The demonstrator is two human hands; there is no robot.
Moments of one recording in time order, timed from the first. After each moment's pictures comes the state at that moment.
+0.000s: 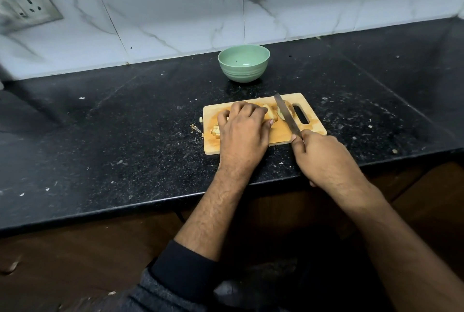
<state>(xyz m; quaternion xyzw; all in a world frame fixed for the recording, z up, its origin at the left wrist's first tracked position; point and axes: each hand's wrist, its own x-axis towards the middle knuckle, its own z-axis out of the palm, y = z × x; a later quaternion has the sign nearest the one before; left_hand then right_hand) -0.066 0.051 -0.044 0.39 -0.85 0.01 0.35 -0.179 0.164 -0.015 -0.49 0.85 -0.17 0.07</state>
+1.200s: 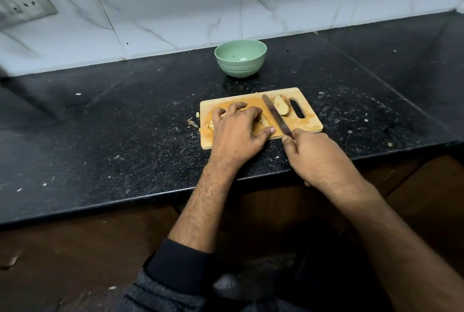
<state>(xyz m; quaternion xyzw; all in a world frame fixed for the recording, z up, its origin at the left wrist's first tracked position) -0.057 0.046 -0.044 0.39 -0.88 -0.05 0.28 -0.173 0.171 -0.014 -0.51 0.84 -0.15 0.09</state>
